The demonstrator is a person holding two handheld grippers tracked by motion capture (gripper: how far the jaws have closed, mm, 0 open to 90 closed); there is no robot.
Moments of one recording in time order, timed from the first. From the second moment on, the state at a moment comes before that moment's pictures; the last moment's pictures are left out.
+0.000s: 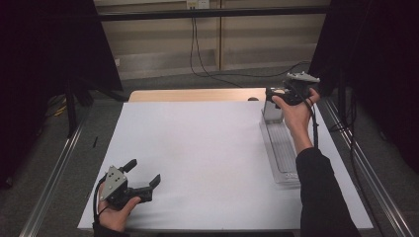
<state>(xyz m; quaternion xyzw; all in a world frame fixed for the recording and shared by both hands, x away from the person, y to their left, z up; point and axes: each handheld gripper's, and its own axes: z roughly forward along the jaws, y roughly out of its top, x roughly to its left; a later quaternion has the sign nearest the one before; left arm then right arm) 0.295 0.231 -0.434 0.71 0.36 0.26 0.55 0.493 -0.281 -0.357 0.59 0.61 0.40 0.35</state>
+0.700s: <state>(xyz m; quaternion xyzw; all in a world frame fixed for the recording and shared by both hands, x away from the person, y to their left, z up) 0.294 0.231 -0.433 0.71 0.36 0.26 0.55 0.475 -0.288 -0.344 0.59 0.60 0.43 0.33</state>
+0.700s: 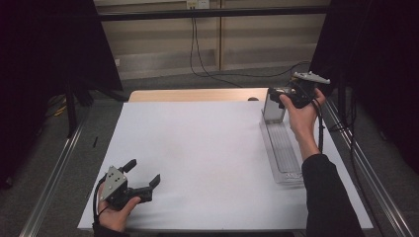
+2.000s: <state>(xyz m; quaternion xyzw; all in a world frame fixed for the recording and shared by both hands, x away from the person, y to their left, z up) 0.293 0.235 -0.430 0.69 0.37 0.26 0.57 0.426 -0.304 -0.387 0.53 0.61 0.49 0.33</state>
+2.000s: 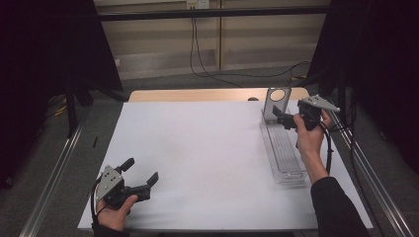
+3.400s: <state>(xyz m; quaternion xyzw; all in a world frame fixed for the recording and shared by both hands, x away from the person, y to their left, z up) 0.288 0.235 -0.429 0.69 0.36 0.27 0.57 0.343 -0.312 -0.382 0.46 0.63 0.54 0.32</state>
